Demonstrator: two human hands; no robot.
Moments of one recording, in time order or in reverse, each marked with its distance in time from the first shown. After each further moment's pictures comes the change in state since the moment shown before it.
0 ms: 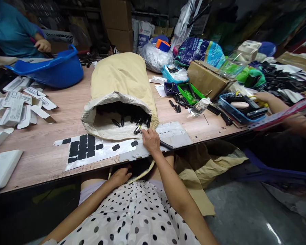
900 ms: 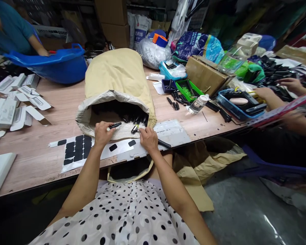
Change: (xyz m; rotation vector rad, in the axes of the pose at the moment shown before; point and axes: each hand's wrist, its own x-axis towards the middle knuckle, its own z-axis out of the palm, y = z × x) left_hand 0.067 0.006 -0.136 0.078 0.940 0.221; right_hand -0.001 -0.003 -0.002 0.022 0.009 -0.005
